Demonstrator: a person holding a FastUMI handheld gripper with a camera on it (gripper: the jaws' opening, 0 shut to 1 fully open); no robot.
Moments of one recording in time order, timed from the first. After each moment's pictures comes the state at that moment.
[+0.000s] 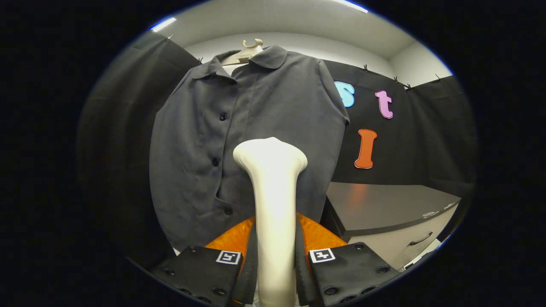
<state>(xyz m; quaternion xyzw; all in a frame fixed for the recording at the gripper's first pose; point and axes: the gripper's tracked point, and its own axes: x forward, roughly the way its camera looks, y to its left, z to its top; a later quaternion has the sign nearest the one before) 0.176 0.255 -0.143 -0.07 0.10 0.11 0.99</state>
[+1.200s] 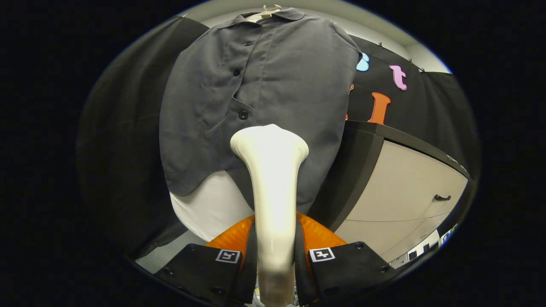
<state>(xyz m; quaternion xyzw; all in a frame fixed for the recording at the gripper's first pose) 0.118 0.242 -0.278 -0.11 0.22 0.12 0.96</state>
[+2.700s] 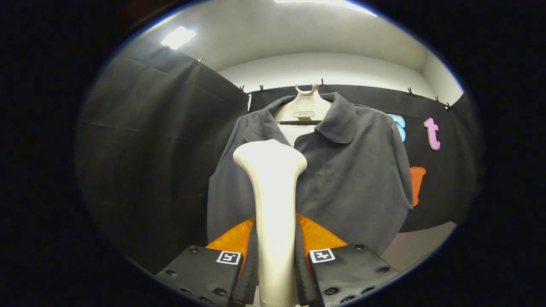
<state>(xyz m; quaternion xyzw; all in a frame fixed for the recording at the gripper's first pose) 0.195 0.394 0.010 -0.06 0.01 0.28 0.96</state>
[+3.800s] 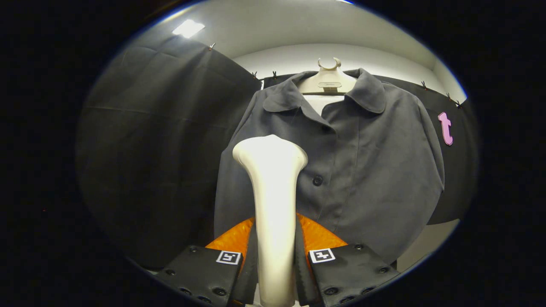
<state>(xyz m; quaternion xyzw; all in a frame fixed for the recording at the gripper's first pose) 0.193 0.417 -0.059 -0.08 0.05 0.31 0.95</state>
